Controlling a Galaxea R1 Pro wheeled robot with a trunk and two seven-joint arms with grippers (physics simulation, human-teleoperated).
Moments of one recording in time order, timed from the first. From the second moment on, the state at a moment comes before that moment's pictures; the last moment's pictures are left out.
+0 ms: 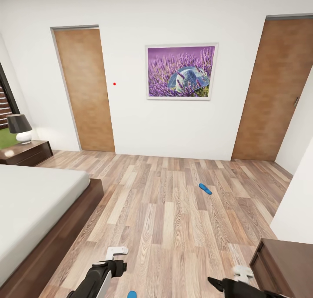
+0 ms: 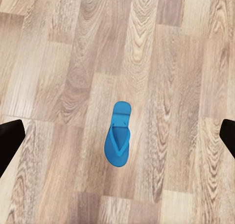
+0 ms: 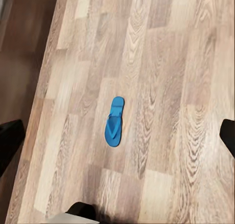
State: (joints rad) left arm -0.34 -0.11 0.00 -0.76 0.00 0.47 0.12; right arm -0.02 -0.09 -0.28 -1.23 -0.09 0.68 0.67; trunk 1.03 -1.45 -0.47
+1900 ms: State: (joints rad) left arm -0.34 -0.11 0.00 -0.77 0.00 0.48 0.12; right arm -0.02 -0.09 -0.52 -1.27 -0.30 0.69 0.67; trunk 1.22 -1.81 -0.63
